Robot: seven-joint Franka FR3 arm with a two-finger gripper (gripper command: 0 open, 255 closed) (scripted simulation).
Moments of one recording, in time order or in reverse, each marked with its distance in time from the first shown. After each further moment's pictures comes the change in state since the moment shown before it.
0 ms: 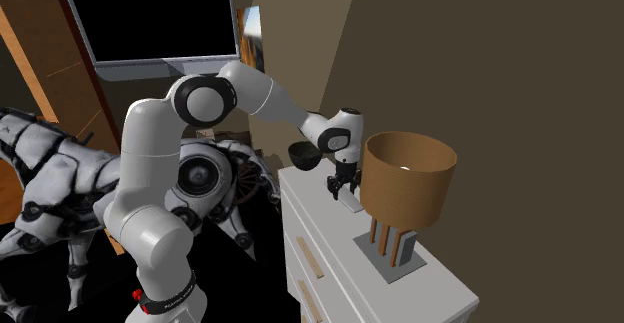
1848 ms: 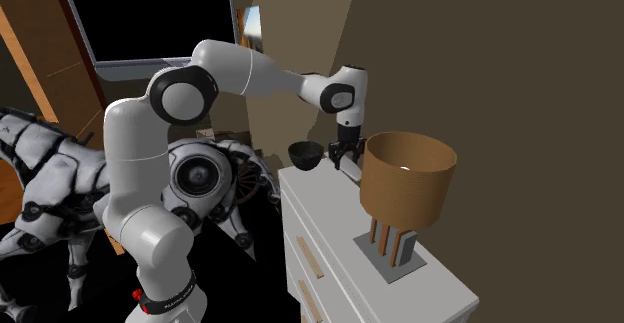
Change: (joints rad) arm 0.021 -0.140 -0.031 0.180 -0.089 -0.303 0.059
